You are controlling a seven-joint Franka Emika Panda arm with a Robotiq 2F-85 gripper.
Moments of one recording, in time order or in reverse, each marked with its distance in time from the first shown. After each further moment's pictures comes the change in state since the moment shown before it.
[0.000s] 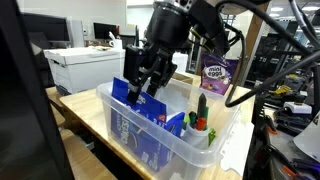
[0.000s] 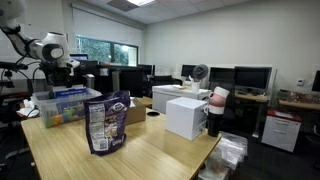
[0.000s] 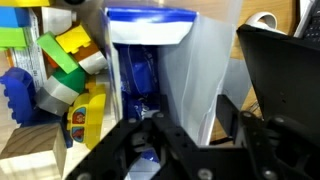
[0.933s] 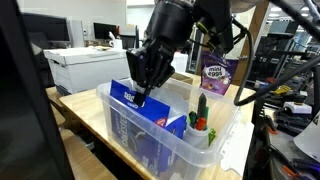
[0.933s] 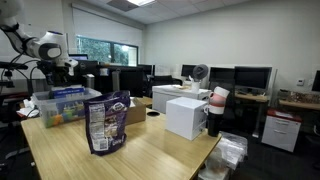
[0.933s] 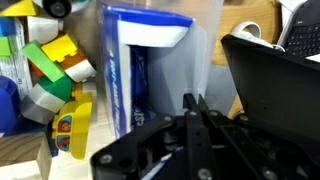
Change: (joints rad) arm 0.002 -0.010 0.020 -0.002 0.108 0.000 -0.090
